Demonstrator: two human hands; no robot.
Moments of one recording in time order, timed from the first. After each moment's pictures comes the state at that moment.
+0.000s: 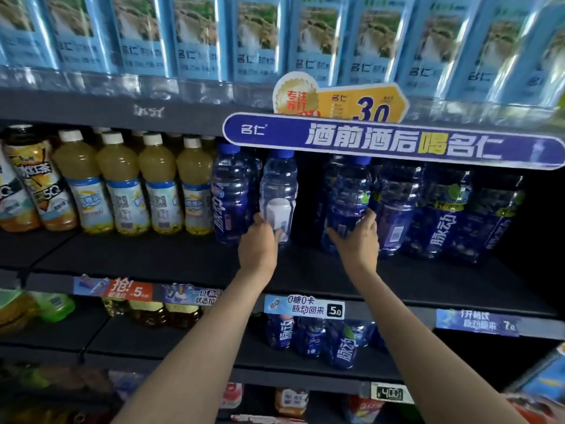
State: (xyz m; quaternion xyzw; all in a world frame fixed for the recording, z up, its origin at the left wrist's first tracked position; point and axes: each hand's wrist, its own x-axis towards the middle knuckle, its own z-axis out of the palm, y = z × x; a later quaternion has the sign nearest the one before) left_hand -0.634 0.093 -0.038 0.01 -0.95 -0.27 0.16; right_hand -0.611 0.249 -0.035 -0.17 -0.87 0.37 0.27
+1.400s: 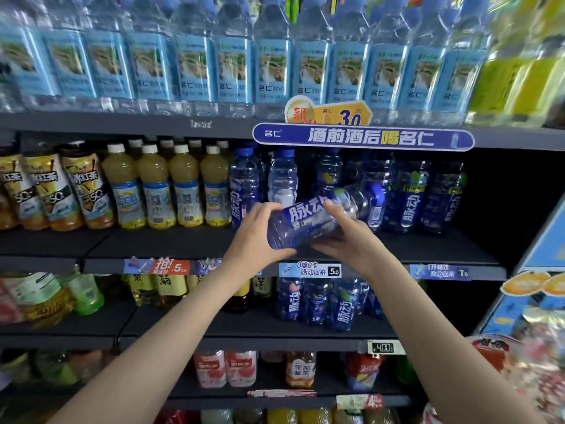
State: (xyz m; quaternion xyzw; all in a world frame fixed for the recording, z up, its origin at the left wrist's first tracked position) left_hand -0.512 0.014 0.000 -0.30 -0.85 -0.39 0.21; right_hand -0.477 0.196 0.021 -0.07 -0.57 0.82 0.02
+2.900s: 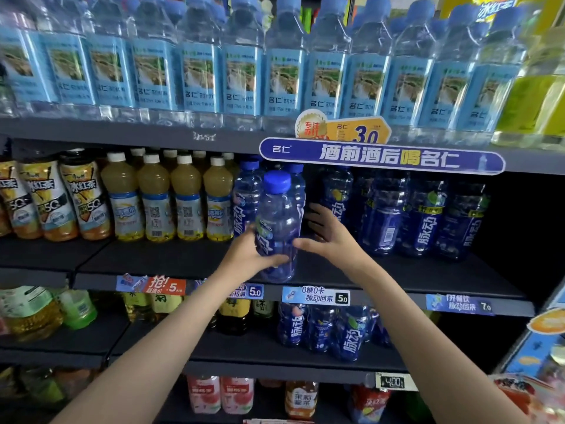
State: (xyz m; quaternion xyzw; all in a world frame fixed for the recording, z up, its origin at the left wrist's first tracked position) left_hand -0.569 0.008 -0.014 -0.19 -0.83 -0.51 0.06; right_hand -0.538 0.194 0.009 0.12 -0.80 0.58 0.08
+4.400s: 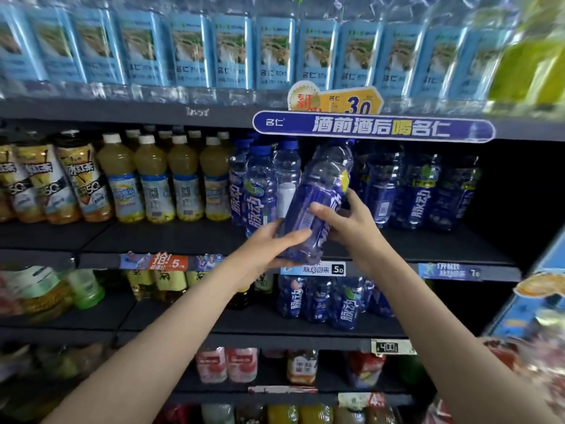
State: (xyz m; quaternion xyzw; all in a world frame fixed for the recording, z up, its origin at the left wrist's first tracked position) left_hand -0.504 0.034 0.004 -0.16 -0.68 -0.69 -0.19; right_hand -0.486 0.195 0.017 0.03 -0.72 0.68 0.12
